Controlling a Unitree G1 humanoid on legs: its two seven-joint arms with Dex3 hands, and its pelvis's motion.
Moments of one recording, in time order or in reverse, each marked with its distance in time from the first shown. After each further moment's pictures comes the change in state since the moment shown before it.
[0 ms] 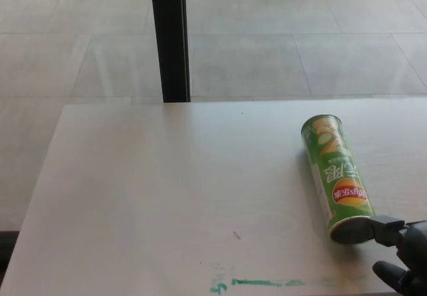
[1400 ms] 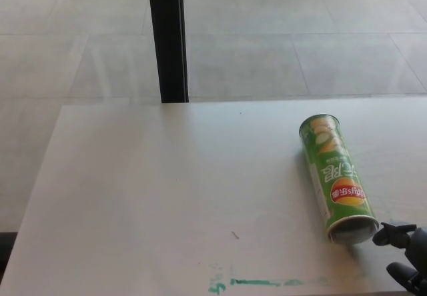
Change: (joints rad) left_arm 0.002 -0.012 0.021 -0.006 0.021 0.000 0.001; right_arm -0.074 0.095 0.022 0.202 -0.165 0.070 -0.069
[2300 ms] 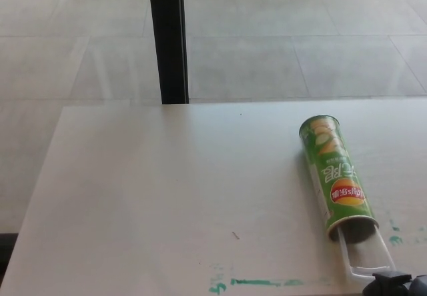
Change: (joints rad) left_arm -0.008 0.000 0.008 0.001 0.013 -0.007 -0.009; right_arm 0.269 -0.053 -0.016 -0.292 0.027 0.006 0.086
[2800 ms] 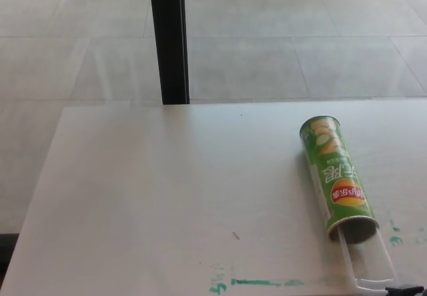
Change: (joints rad) left_arm 0.011 -0.001 0.023 0.001 0.016 -0.015 -0.010; right_arm 0.058 -0.053 -0.004 -0.060 0.026 0.049 0.054
